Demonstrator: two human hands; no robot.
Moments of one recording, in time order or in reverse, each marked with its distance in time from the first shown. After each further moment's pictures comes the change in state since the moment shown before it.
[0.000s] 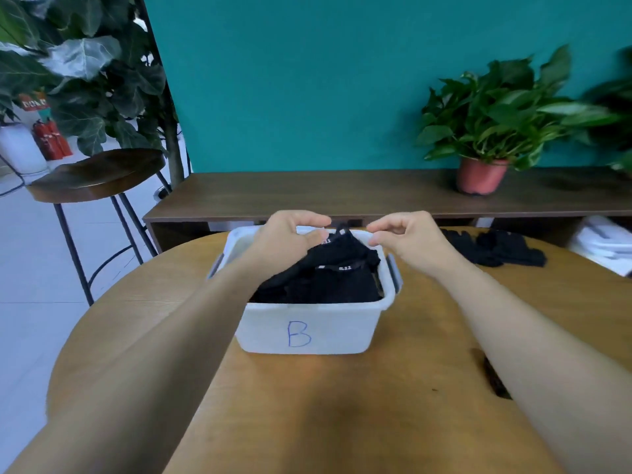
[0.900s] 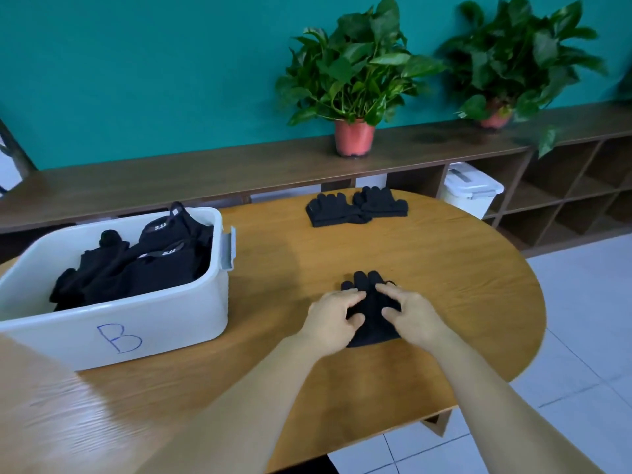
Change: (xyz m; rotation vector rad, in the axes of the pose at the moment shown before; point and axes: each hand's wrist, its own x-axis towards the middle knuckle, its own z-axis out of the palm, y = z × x) left_hand -0.048 0.046 0.339 0.155 -0.505 0.151; right_hand -0.157 0.212 -0.135 -0.247 -0.023 0.496
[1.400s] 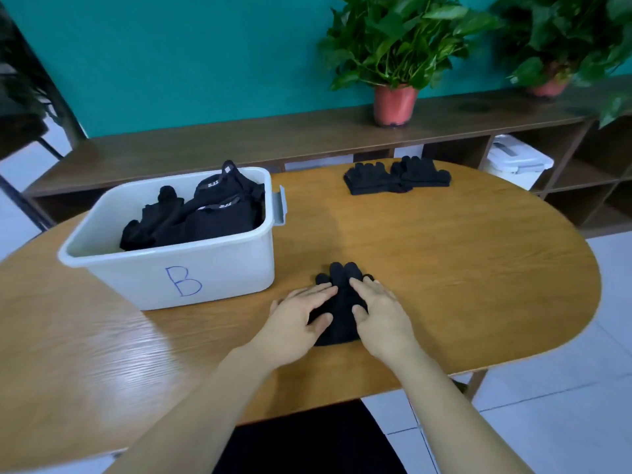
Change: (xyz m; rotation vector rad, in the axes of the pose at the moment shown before) left_hand -0.116 -0.070 -0.047 0.097 0.071 -0.041; right_hand -0.060 -0.064 0.107 -0.093 0.040 -0.118
